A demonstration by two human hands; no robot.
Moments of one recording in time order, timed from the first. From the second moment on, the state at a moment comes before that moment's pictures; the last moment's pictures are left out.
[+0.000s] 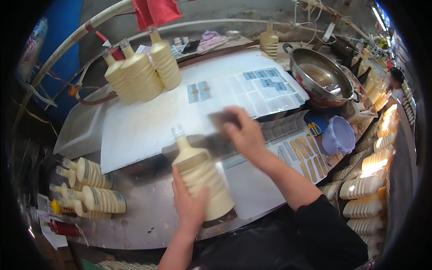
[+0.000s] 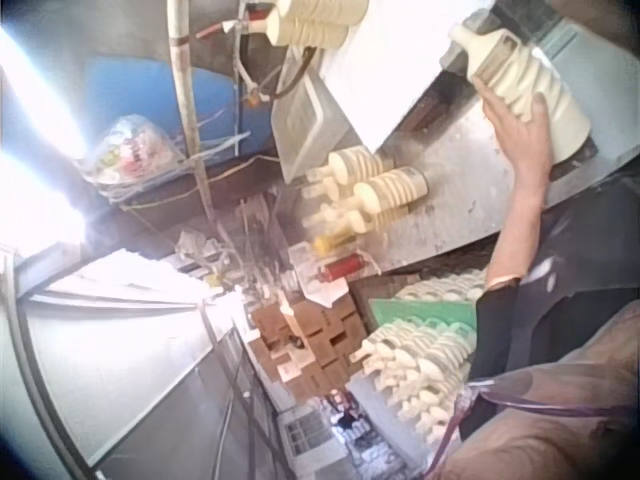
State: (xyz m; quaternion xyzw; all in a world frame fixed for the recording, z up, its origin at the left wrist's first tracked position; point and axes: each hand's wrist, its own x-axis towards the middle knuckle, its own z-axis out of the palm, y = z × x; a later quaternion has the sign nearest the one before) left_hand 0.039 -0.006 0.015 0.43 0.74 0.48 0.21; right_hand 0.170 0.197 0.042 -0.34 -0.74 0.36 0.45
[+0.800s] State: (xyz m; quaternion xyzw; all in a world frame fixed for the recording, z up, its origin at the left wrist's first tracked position) left_hand 0.033 -0.007 0.000 0.41 0.69 0.53 0.27; right_hand 0.179 0.211 0.047 -0.29 -0.95 0.01 0.12
